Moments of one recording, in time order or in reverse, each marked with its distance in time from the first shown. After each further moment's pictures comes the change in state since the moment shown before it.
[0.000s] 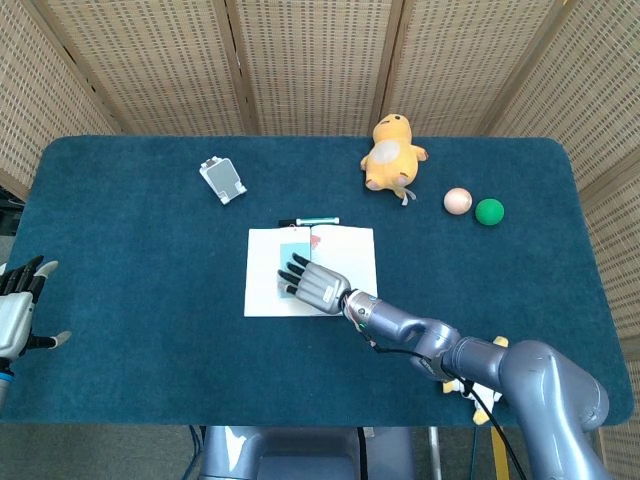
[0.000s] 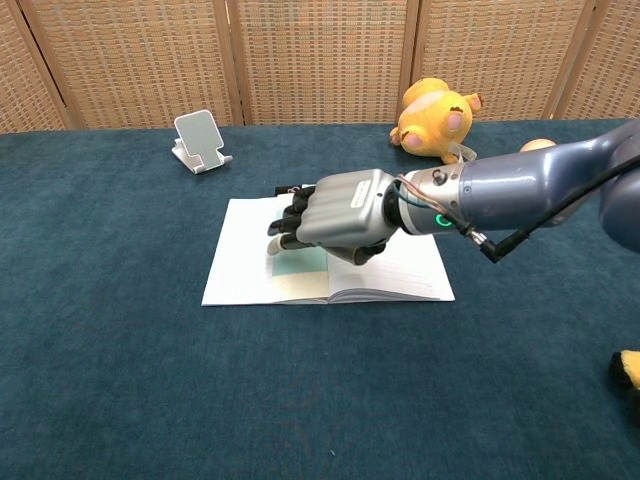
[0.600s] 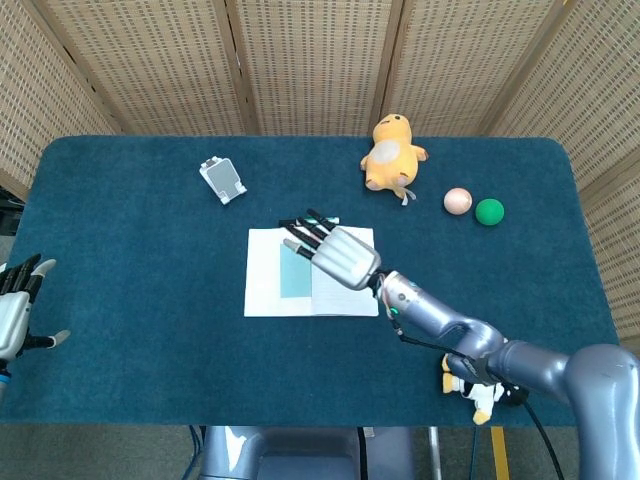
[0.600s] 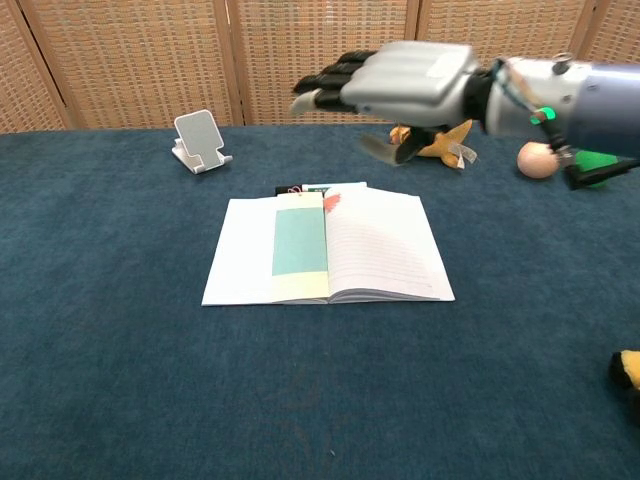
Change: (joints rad) left arm 0.011 0.006 0.000 0.001 0.033 0.028 -0.030; right arm -0.174 0.224 0.058 -0.195 -0.007 0.381 0.074
